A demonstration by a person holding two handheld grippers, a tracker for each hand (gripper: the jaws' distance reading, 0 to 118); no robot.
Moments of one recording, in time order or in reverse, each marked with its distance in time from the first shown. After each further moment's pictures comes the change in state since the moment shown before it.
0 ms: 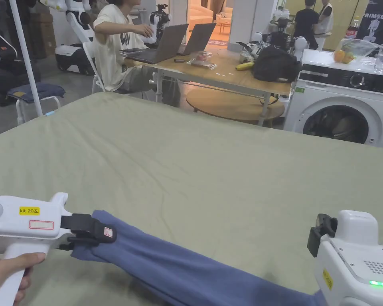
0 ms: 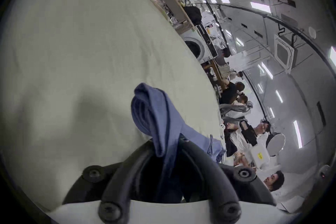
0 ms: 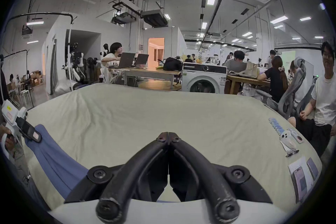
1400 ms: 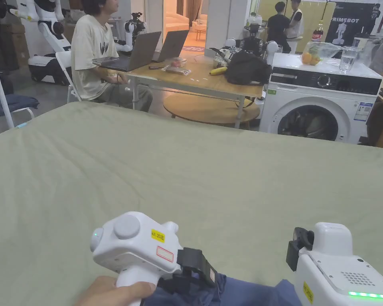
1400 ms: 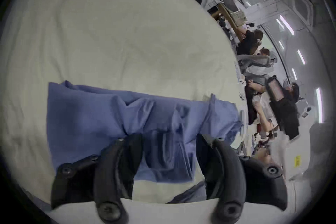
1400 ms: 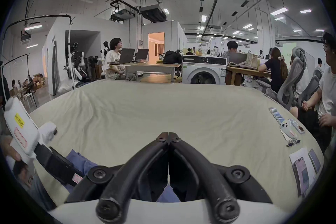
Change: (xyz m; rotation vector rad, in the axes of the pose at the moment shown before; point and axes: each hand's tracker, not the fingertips) left arm 0.177 -0.091 -0.165 -0.356 0.091 -0.125; right arm 0.023 -0.018 0.023 -0.057 0.017 -0.039
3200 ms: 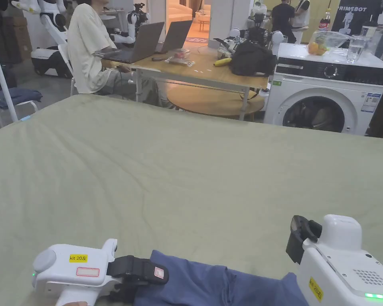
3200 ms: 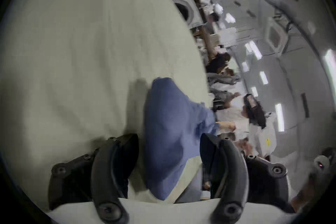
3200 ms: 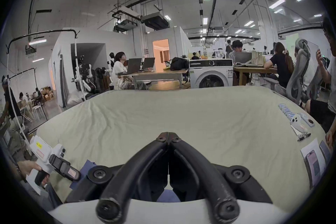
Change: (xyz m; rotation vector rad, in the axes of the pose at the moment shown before) left arm -0.155 -0.011 0.025 0.083 -0.436 0.129; right arm -0.007 0.001 0.008 0.056 0.086 -0.080
